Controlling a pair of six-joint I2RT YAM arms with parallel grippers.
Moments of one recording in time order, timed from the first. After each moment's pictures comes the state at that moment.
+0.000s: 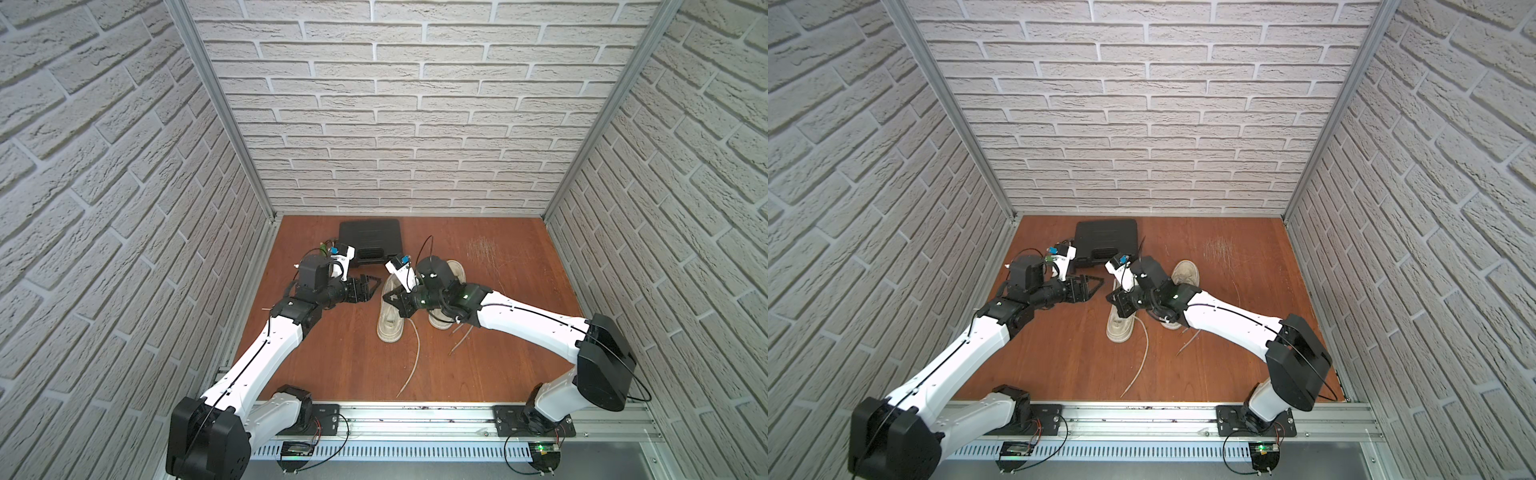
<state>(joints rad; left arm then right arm) -0.31 1.06 0.74 -0.21 0.50 -0.36 0.77 1.54 1.13 -0.20 -0.31 0.30</state>
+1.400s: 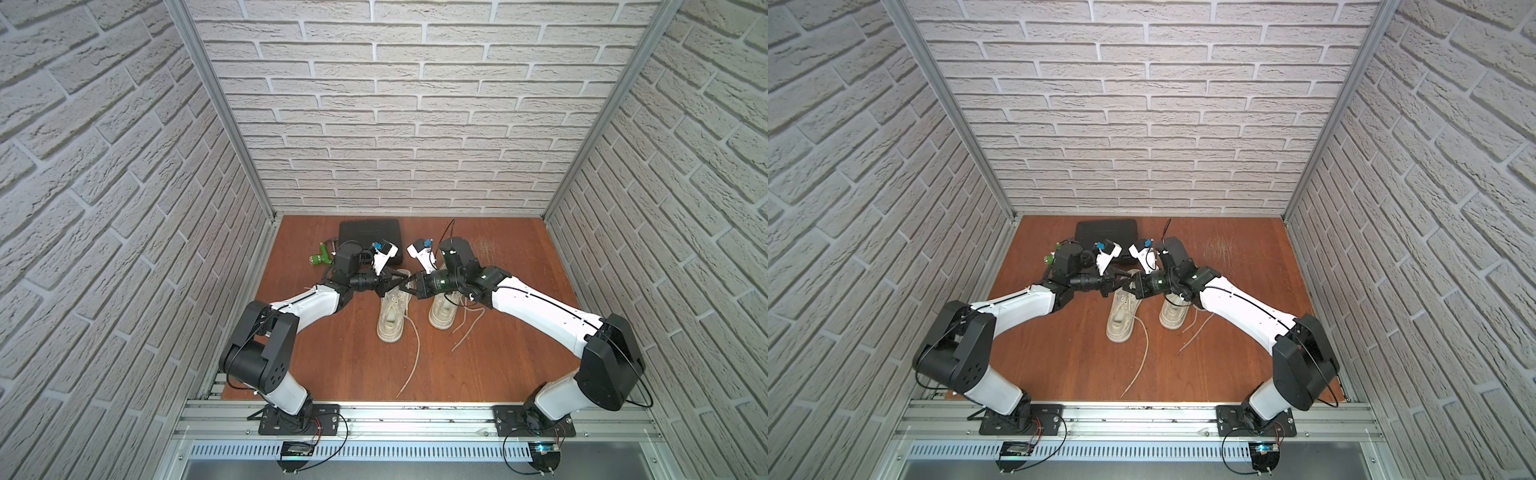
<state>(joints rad) -0.40 1.59 0.85 0.28 0.85 -0.10 0.59 1.54 1.18 -0.35 -0.53 0.43</state>
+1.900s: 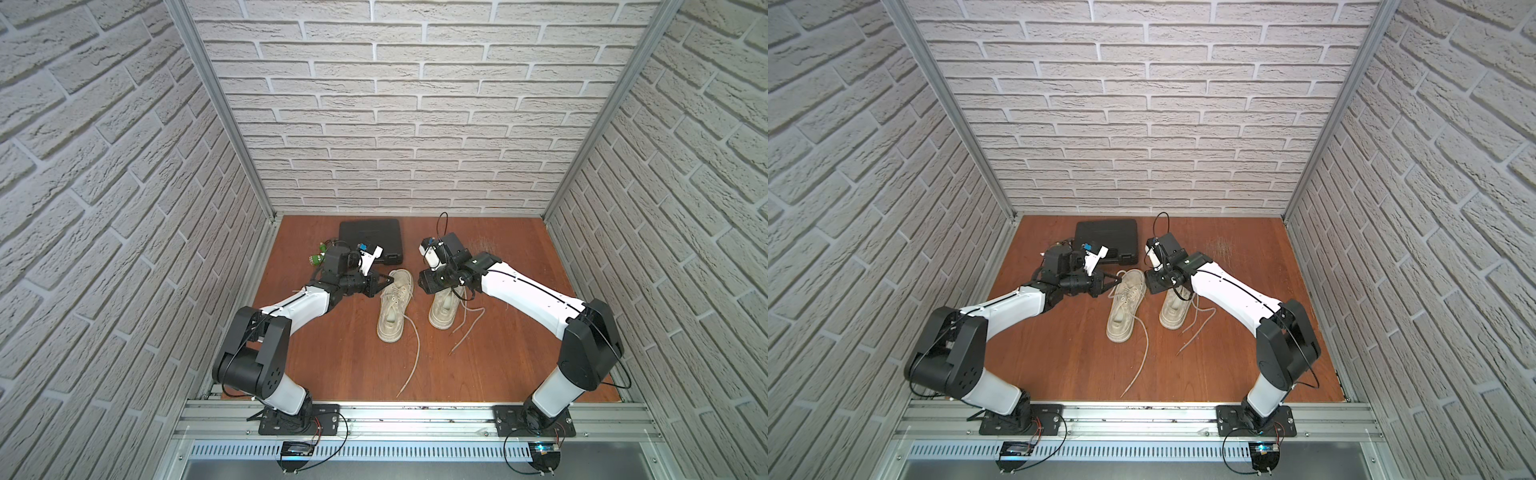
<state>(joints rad) -0.31 1.54 0.82 0.10 0.82 -0.18 0.59 1.66 1.35 -0.72 0.01 0.22</state>
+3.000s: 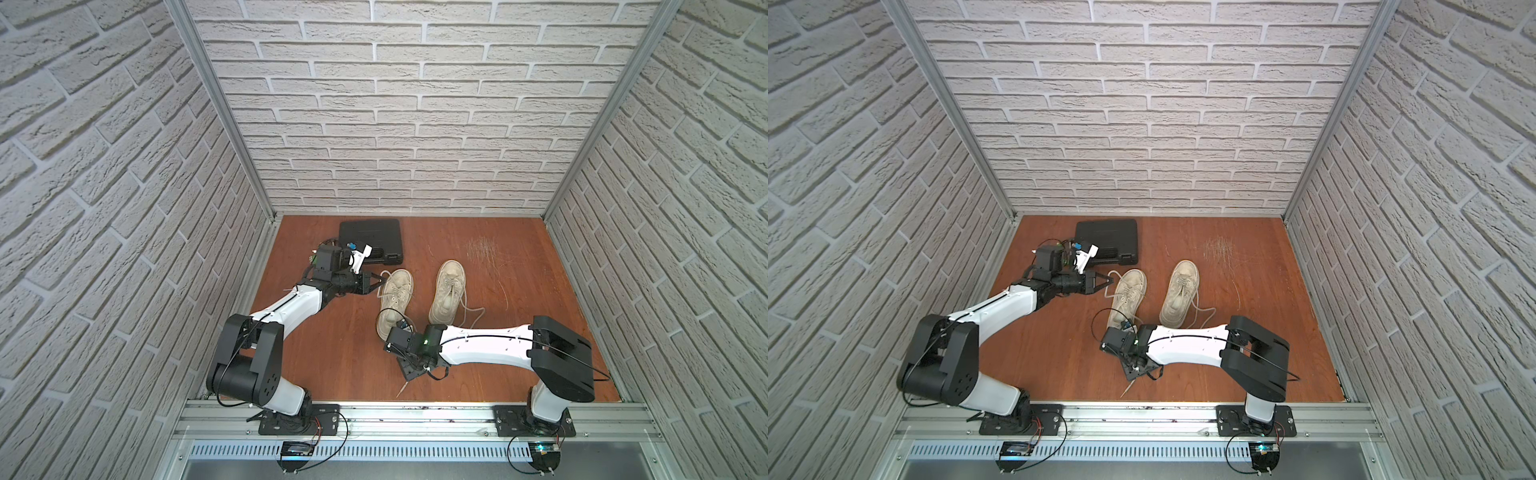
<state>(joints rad) -0.26 1.49 0.83 -0.03 0.82 -0.28 1.15 1.76 1.07 -0.76 0.15 0.78</state>
